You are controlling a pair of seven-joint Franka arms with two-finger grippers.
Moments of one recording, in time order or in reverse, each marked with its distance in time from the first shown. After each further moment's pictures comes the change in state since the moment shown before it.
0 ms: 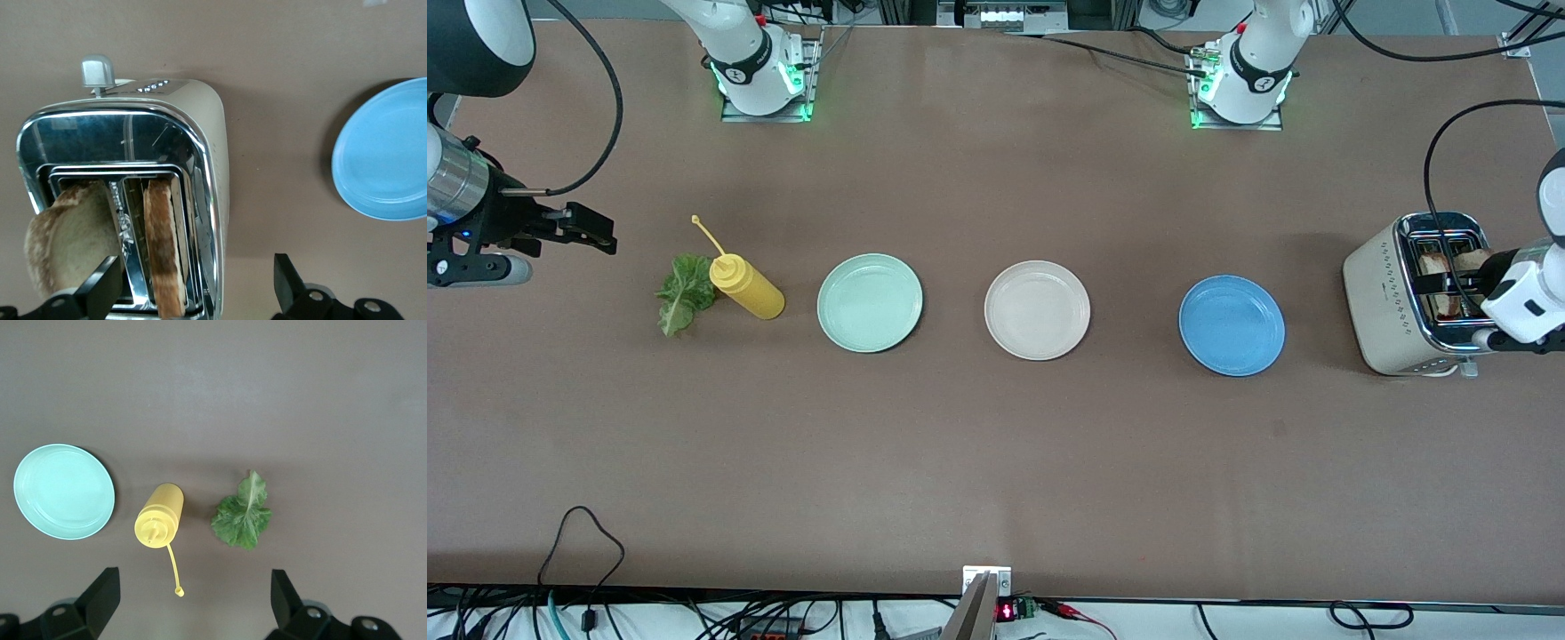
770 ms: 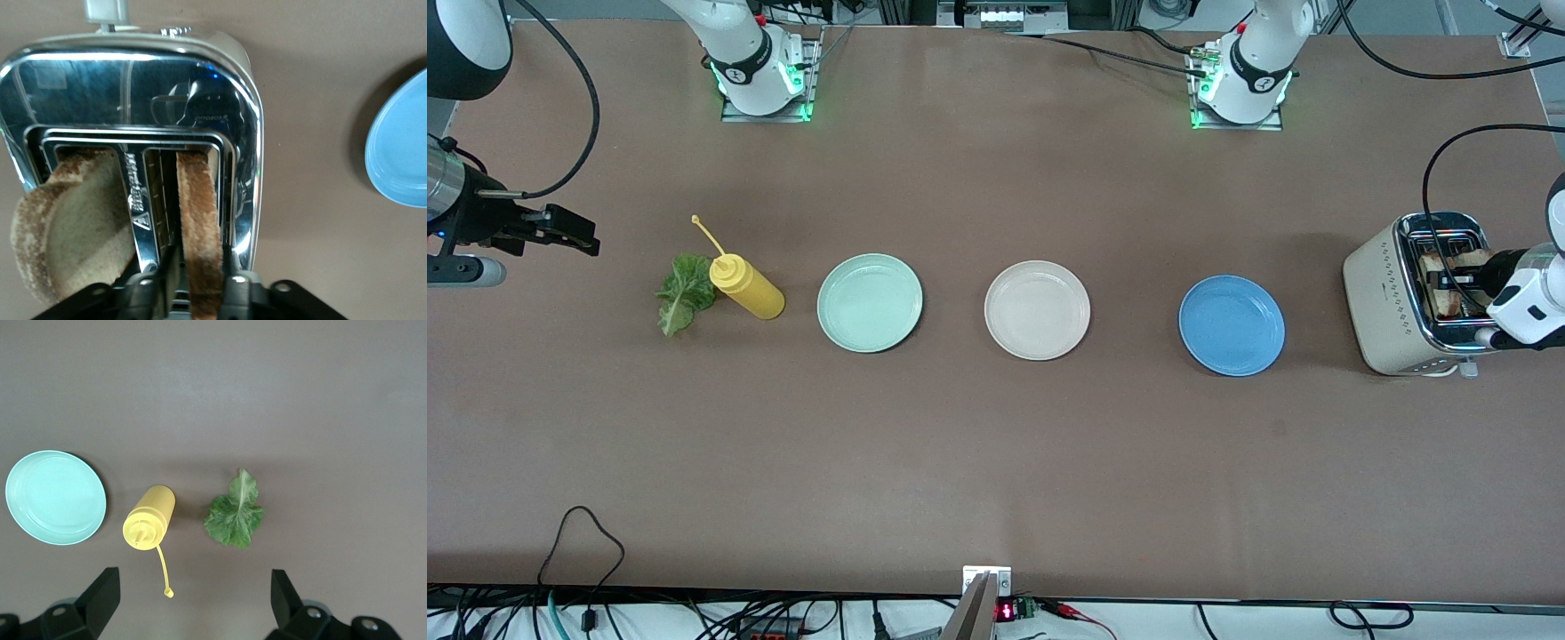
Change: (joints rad) left arm 0.057 0.038 -0.002 0.002 0.000 -0.072 0.002; right arm -0.019 0.001 -0.018 0.001 0.003 0.001 0.003
